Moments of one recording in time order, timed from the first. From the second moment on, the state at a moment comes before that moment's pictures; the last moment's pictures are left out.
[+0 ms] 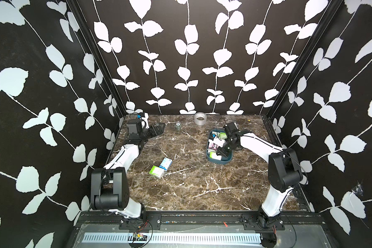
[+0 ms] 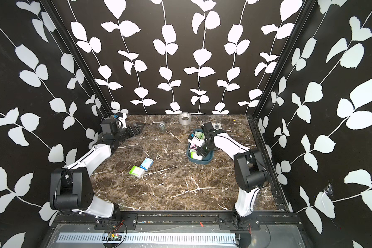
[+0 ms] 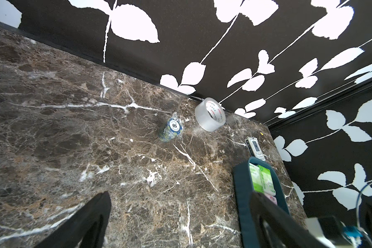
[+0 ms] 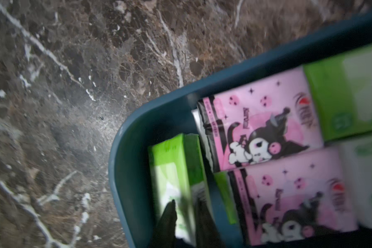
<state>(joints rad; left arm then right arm) -0.01 1.51 1.00 0.07 0.48 -0.44 0.39 1.83 1.34 -0.79 -0.33 -0.58</state>
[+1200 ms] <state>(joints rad) 0.07 1.50 0.99 0.00 0.38 -0.45 0.74 2.04 1.67 -0.59 -0.32 -0.05</state>
